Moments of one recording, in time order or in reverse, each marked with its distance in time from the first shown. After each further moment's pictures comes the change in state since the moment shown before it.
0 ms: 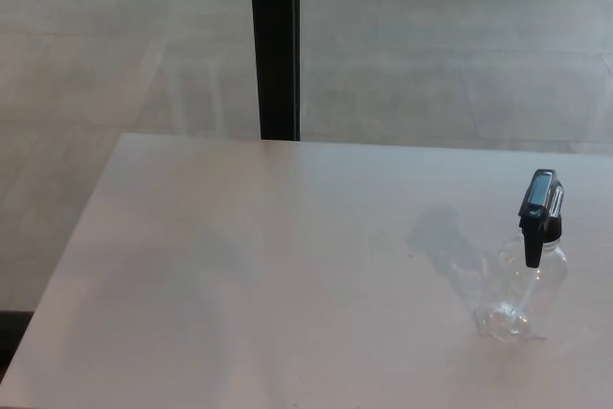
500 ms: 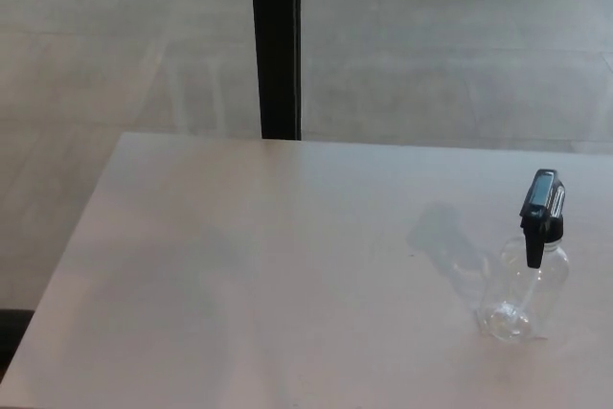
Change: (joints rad) left_arm 0.023 -0.030 0.055 -0.086 -0.071 -0.005 -0.055; right_arm -0.144 -0.124 -0.171 -0.433 0.097 0.072 -0.014
